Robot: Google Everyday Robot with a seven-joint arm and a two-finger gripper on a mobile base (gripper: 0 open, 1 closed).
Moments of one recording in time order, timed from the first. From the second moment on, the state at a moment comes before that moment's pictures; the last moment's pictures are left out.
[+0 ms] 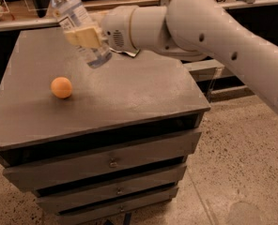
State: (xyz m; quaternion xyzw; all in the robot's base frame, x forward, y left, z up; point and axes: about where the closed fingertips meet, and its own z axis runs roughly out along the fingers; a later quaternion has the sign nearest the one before) arm 0.591 0.122 1.011 -0.43 0.63 0.34 0.55
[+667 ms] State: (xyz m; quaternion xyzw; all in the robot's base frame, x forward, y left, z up) arm 0.633 0.044 1.001 -0.34 0.62 0.29 0.64
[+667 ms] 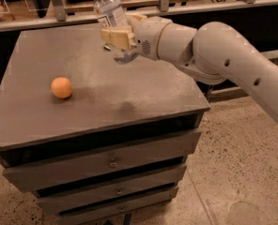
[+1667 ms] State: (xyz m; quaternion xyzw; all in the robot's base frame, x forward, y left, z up) arm 0.617 0.048 0.988 -0.26 0.64 0.29 0.66
